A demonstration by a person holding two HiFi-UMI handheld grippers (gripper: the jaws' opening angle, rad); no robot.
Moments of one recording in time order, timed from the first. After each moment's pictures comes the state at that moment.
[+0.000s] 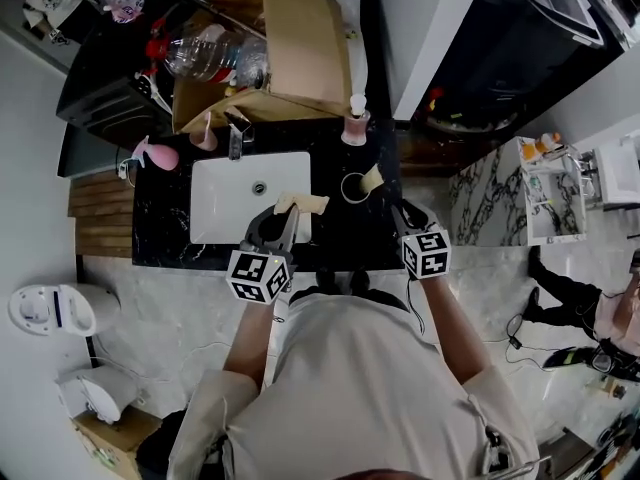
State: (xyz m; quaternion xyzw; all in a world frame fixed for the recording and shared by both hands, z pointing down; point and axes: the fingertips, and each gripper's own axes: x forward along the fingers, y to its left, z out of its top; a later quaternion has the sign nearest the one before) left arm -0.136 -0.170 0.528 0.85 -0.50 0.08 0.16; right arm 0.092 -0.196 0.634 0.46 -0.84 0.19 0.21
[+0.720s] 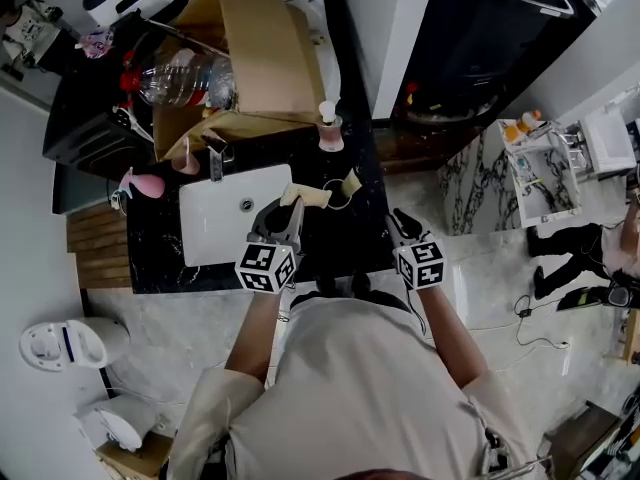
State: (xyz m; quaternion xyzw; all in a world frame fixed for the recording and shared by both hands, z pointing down) left arm -0.080 -0.211 0.536 0.87 -0.46 0.09 0.15; right arm 0.121 -0.172 0.627 0.49 -0.82 0.21 0.19
